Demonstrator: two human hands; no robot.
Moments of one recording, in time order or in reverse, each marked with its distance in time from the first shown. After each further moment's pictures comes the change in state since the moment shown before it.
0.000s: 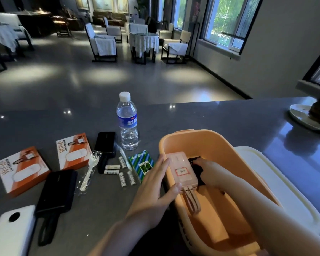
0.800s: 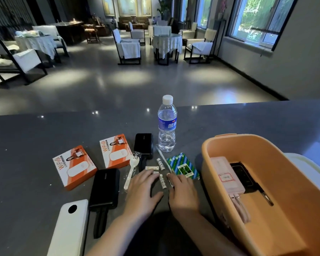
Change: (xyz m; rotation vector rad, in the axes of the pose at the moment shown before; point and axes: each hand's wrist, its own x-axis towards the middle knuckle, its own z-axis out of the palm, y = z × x) left_hand -0.016 -0.110 -0.083 0.510 0.129 -0.177; right_hand 0.016 -0.157 0.136 0.191 0.424 -0.196
